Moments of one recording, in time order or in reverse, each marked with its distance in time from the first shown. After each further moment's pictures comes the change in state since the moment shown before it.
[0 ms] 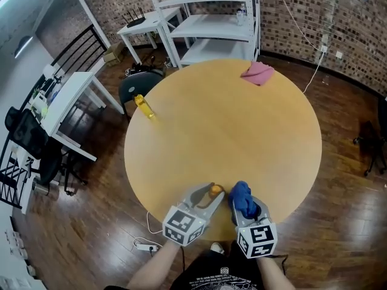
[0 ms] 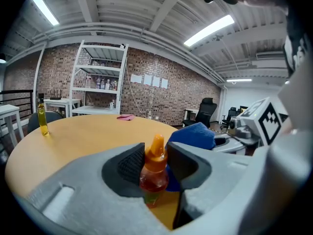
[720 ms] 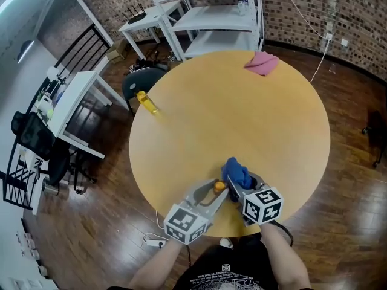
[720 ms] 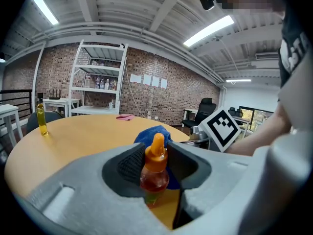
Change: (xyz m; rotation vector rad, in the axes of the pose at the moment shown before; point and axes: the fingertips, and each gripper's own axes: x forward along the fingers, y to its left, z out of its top) left arm 0.000 0.000 0.002 0.002 0.003 -0.006; right arm 0.083 -0.001 0.012 0.182 -0.009 0.276
